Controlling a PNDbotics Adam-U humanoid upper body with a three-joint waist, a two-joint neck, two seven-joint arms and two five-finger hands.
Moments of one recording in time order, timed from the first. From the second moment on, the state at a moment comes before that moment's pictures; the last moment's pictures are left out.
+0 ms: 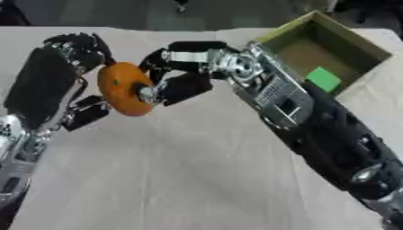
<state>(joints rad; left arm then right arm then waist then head) -0.65 0.20 -0.37 -1.70 -1.25 -0.13 0.17 -0.85 -0.51 0.49 -1.76 0.20 0.36 0.64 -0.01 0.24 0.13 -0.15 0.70</state>
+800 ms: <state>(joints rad) -0.66 0.20 -0.37 -1.70 -1.26 -0.12 0.19 -0.85 -0.51 0.49 -1.76 0.12 0.40 0.59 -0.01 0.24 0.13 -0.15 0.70</state>
